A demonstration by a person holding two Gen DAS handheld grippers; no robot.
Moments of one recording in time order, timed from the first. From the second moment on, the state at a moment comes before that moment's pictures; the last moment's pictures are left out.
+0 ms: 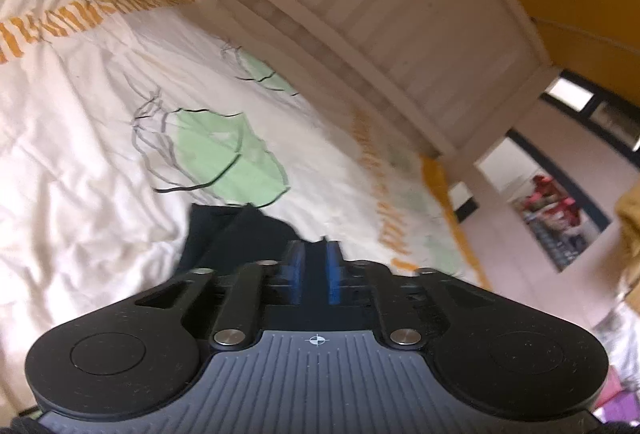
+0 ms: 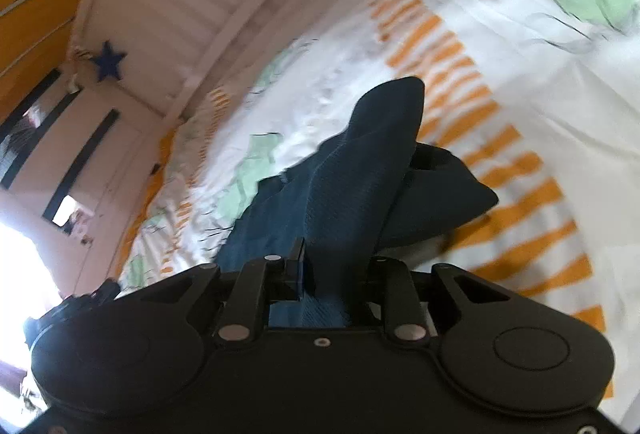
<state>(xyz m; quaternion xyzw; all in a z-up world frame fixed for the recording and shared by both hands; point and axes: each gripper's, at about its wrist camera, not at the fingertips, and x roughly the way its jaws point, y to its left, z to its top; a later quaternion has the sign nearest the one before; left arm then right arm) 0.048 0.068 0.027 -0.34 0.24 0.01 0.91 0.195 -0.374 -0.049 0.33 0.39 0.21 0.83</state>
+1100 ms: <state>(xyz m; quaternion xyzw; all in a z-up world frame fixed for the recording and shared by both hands) 0.140 0.082 -0.076 -0.31 0.41 -0.03 0.86 0.197 -0.370 -0.084 0.29 0.42 0.19 0.84</state>
